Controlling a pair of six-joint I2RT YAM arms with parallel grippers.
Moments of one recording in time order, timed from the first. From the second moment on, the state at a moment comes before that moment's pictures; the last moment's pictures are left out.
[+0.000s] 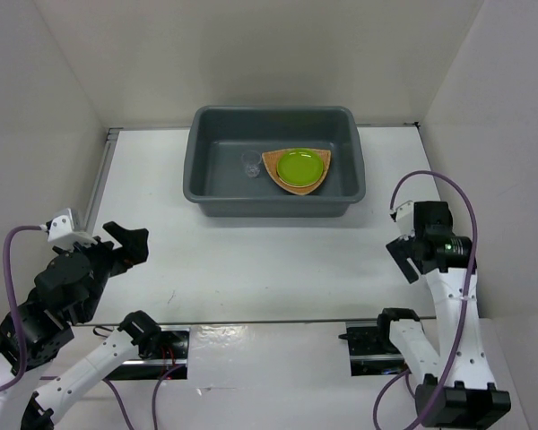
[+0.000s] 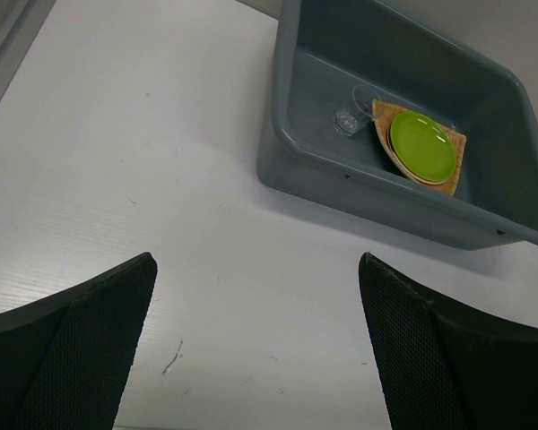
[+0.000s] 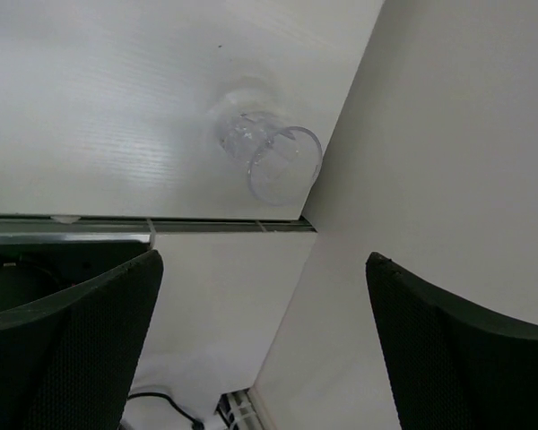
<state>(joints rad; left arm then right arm) -0.63 0.38 1.06 -1.00 -0.64 -0.63 -0.08 0.79 0.94 -1.21 0.34 -0.58</state>
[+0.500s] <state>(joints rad) -0.63 0.38 1.06 -1.00 -0.64 -0.63 -0.38 1.09 0.87 -1.05 0.23 -0.89</state>
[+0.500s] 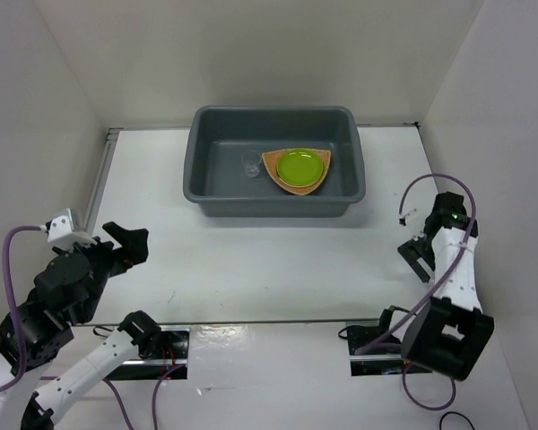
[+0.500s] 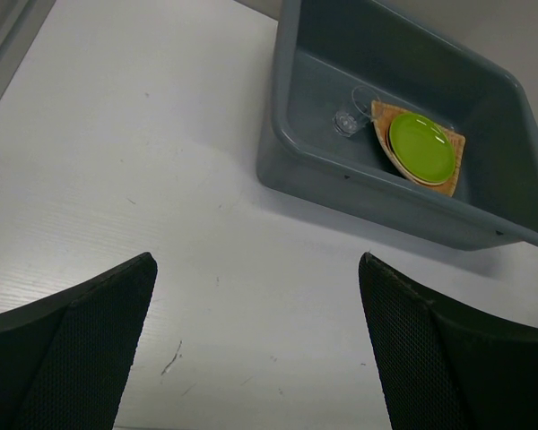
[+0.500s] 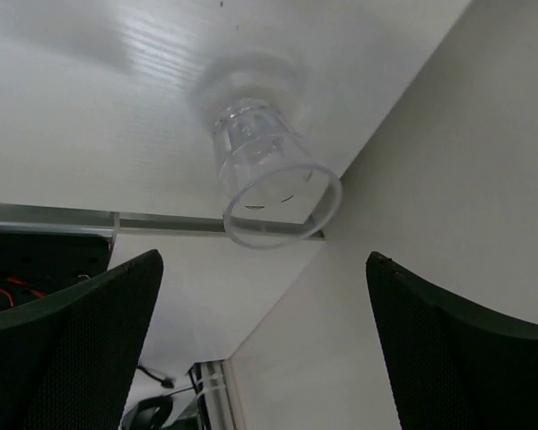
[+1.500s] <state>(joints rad) -0.63 0.36 1.06 -1.00 -0.65 -0.64 -0.58 1.41 0.80 -0.86 0.12 -1.08</state>
